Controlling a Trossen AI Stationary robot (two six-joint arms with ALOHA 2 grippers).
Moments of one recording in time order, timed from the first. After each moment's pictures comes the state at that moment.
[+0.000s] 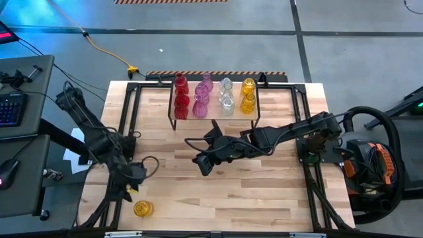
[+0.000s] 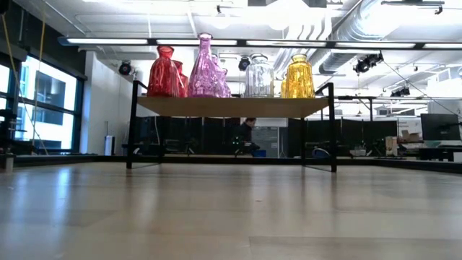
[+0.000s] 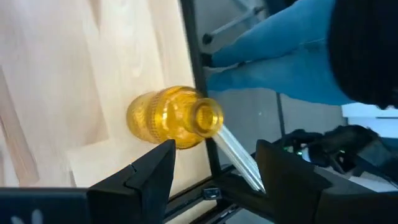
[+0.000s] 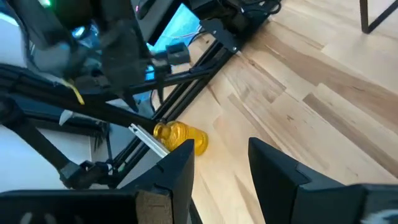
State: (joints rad) left arm -0.84 0.94 0.82 -0.74 0.25 -0.80; right arm 0.28 1.82 1.78 -0.51 0.19 1.01
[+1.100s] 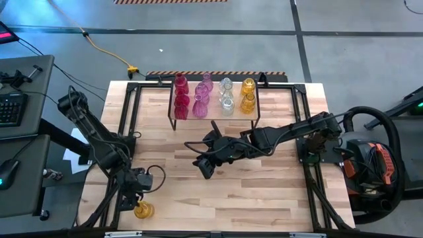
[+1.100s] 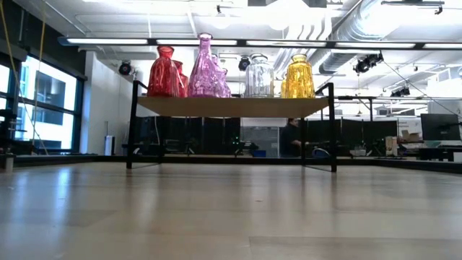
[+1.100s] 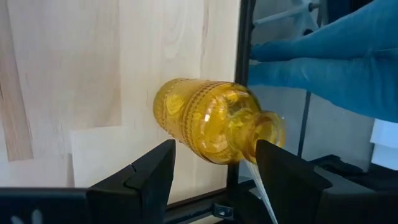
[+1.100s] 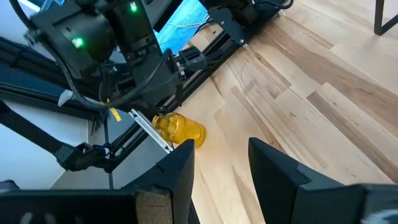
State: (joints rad) left arm -0.88 1.16 0.82 -0.69 0.19 -0.99; right arm 0.29 1.82 1.78 -0.51 0.15 0.94
